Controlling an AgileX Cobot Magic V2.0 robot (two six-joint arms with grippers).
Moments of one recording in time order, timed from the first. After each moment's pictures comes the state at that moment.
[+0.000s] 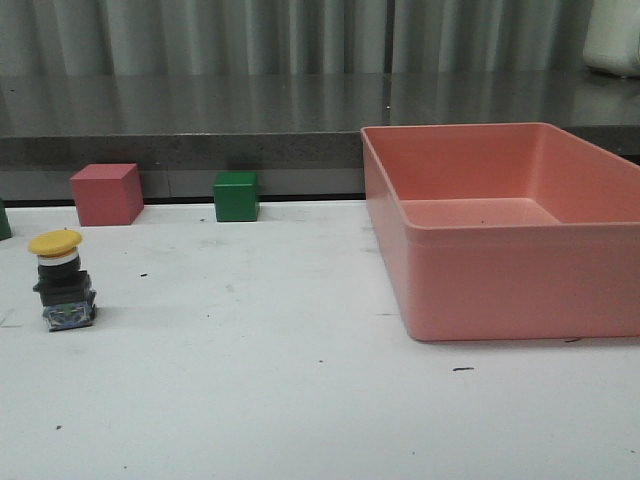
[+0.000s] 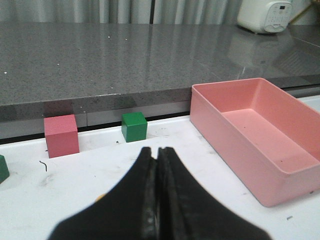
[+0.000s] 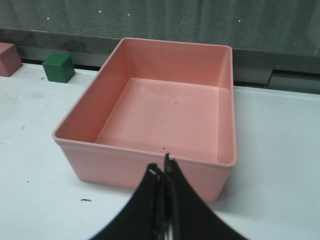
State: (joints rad) left arm -0.36 0.47 -0.50 -0.19 0.28 0.10; right arm 0.17 0.32 -0.39 0.07 0.43 -0.02
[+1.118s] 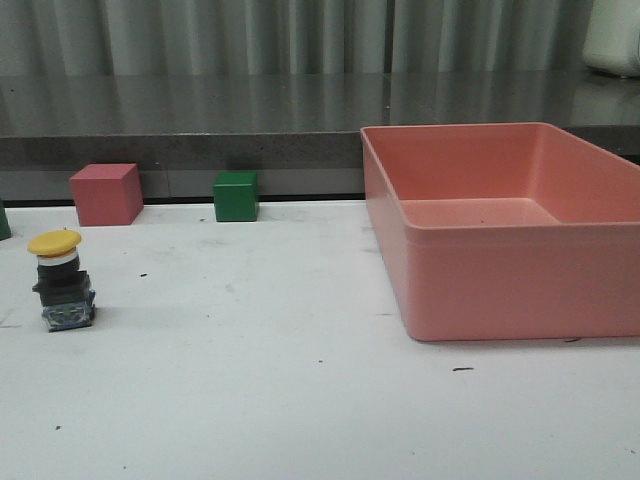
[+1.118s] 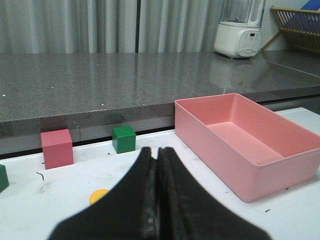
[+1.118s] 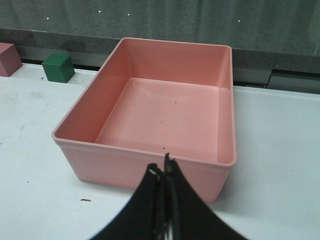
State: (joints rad) left arm -0.36 0.09 -0.43 -0.18 0.46 0.10; right arm 0.17 0.32 -0.39 0.07 0.43 -0.02
